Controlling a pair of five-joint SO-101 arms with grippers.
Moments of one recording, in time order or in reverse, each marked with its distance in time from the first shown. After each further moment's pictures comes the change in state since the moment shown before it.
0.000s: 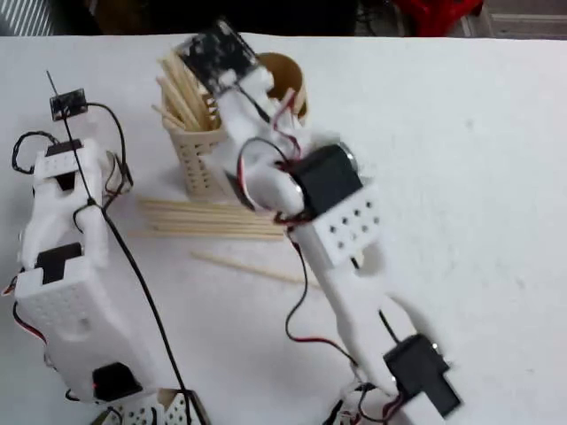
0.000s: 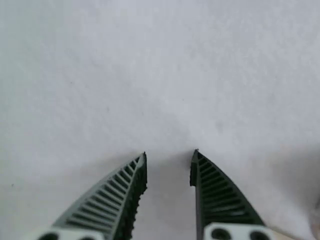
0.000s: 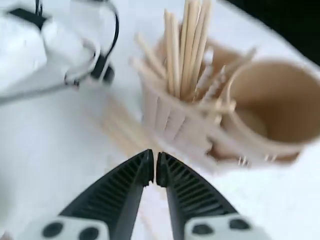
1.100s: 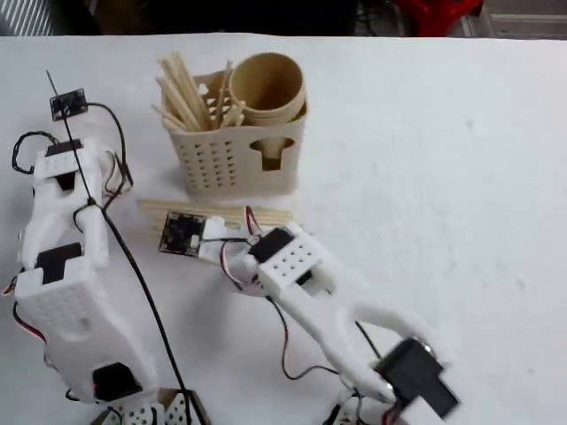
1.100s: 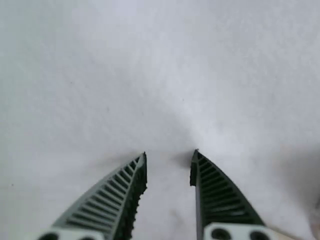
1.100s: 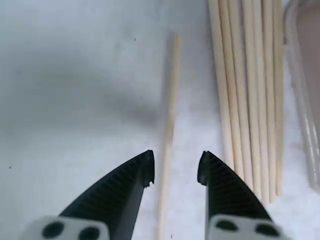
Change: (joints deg) left arm 0.0 0.0 0.0 0.0 0.0; right arm -6.5 1.1 61.5 -39.5 31.2
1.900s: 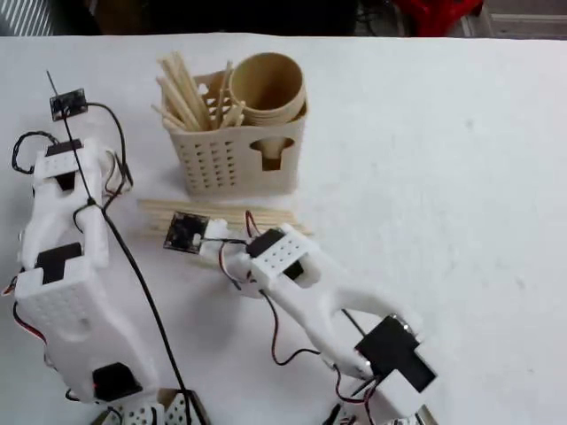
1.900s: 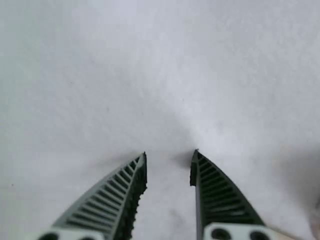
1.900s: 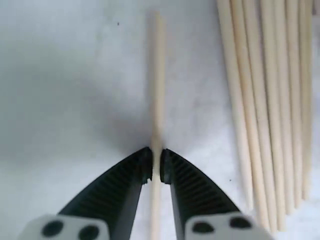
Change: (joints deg) left arm 0.0 0.0 0.0 0.0 0.0; right arm 0.5 7.7 -0.1 -4.1 -3.1
